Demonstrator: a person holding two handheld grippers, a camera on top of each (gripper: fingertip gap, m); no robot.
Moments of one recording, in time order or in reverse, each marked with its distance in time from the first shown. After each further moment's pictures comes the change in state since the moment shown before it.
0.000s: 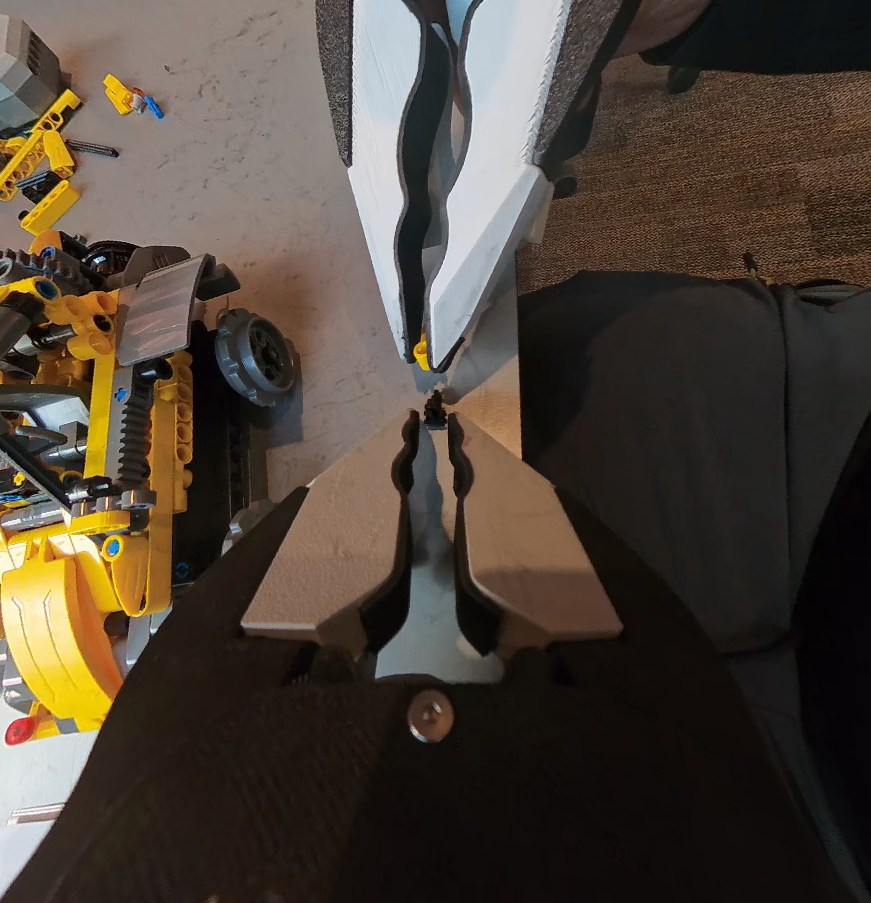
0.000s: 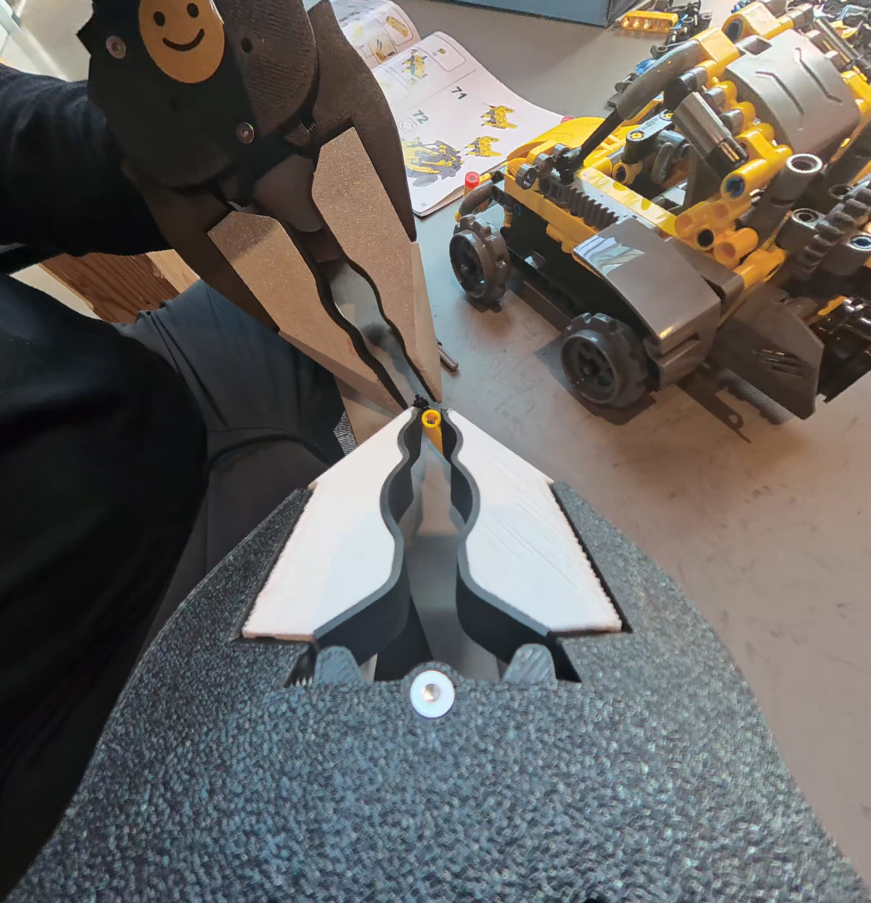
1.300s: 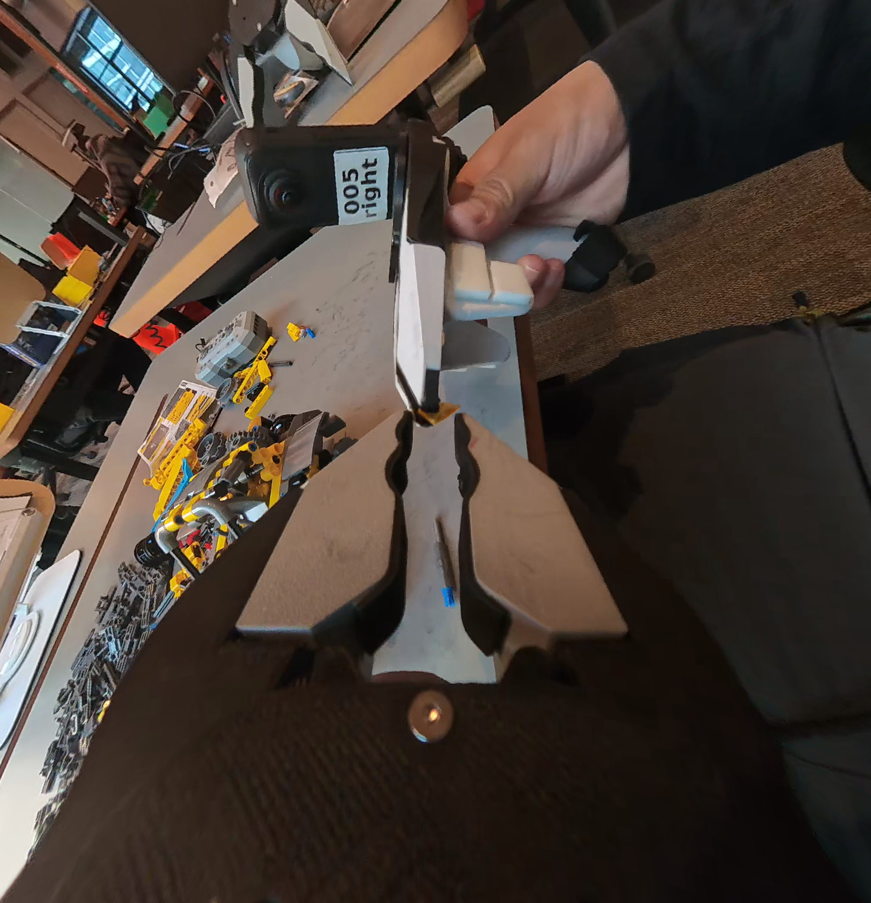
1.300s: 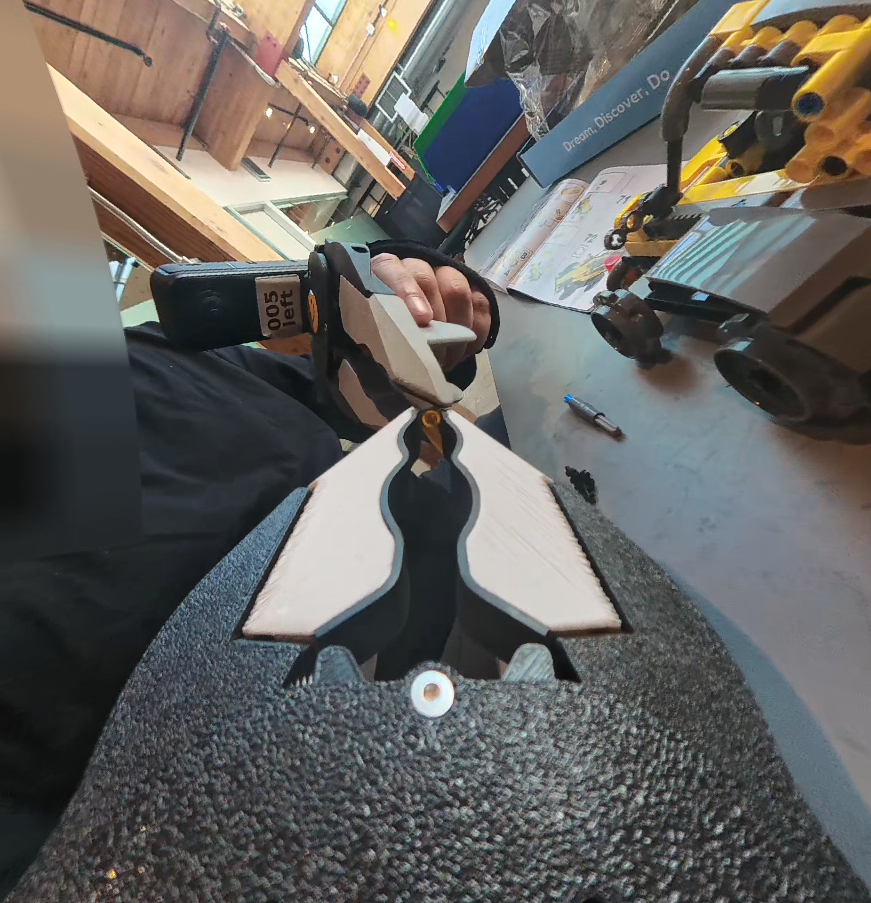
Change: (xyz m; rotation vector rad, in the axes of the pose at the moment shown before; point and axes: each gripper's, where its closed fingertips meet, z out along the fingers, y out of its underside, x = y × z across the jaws) left arm 0.006 -0.054 -0.045 0.260 -0.219 0.305; right arm -0.037 -0.047 -0.021 0.300 -0.553 0.544
